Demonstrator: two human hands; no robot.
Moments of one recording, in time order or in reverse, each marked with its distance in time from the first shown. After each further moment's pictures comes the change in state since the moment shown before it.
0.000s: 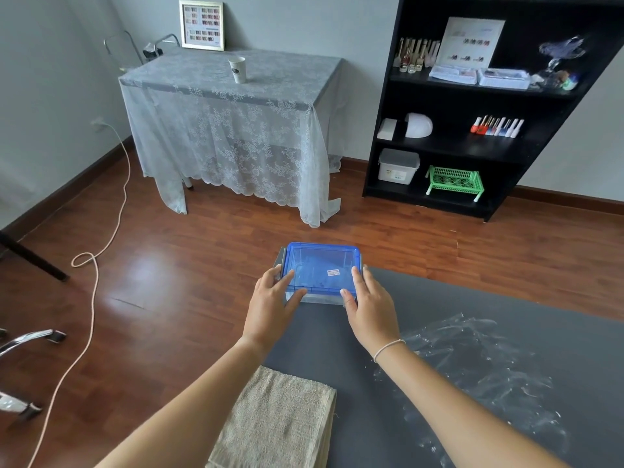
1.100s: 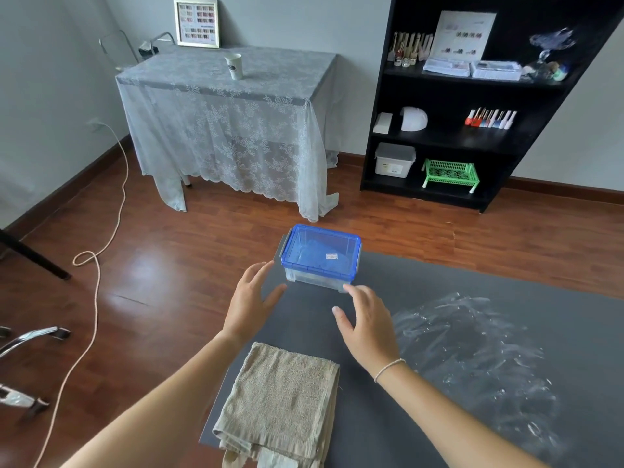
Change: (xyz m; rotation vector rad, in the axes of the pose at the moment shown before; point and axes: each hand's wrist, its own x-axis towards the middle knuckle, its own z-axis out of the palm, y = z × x) left_hand -0.018 -0.038 -0.024 -0.101 -0.056 0.020; right_hand -0.064 -0.015 0.004 0.196 0.159 -0.065
